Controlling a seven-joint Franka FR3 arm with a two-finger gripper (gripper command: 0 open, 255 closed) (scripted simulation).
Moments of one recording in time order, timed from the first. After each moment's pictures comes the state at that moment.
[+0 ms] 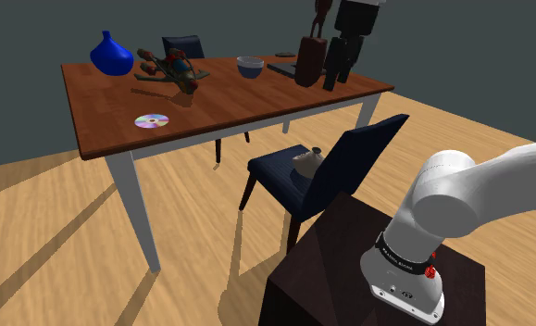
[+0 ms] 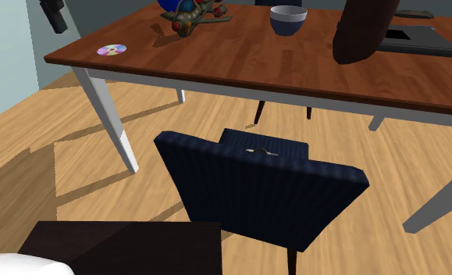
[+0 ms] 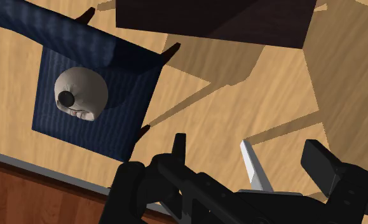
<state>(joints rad) 0.02 -0.81 0.01 -2.27 0.01 1.50 -0.05</state>
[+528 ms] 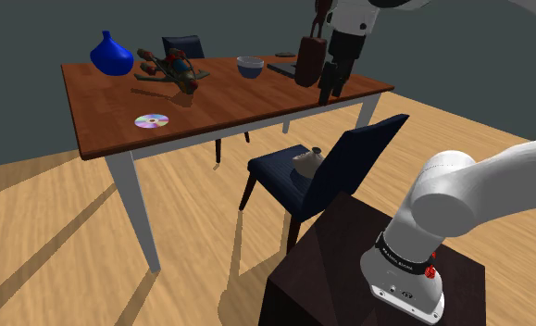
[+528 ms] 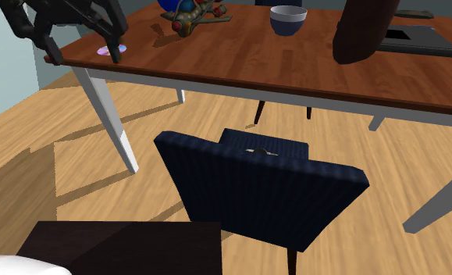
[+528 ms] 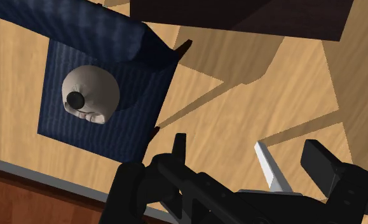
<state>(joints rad) -0.01 -0.77 -0.07 -2.39 -0.05 1.66 -0.13</state>
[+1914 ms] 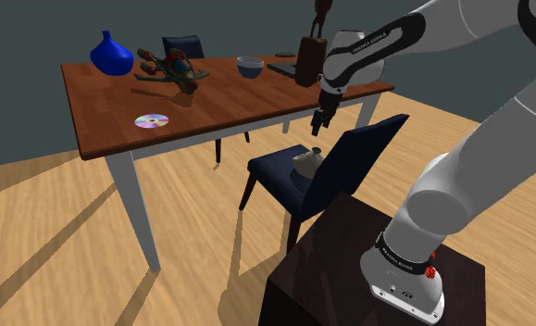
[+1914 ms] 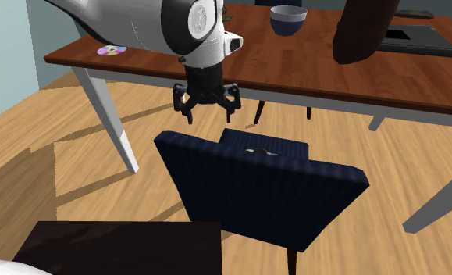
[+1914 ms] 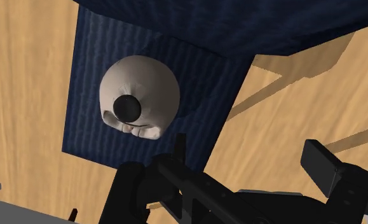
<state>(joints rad) -0.10 -0.27 -0.40 -2.48 -0.14 2.28 -0.43</state>
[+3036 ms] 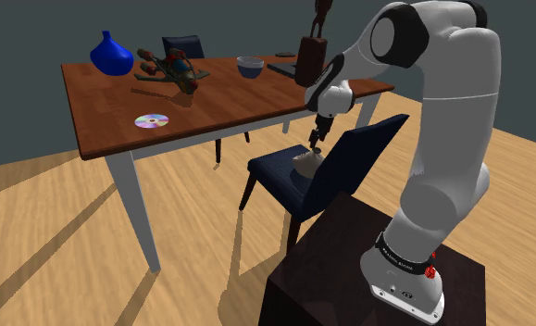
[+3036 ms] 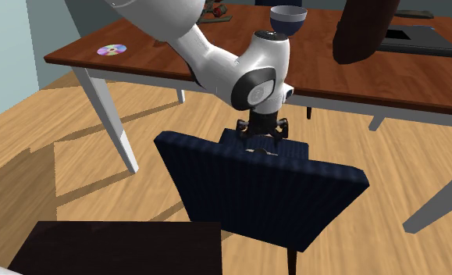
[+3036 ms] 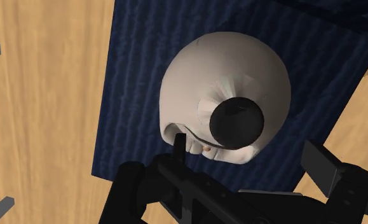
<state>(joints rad) -0.24 0.39 -0.44 -2.14 0.28 2.56 -0.86</state>
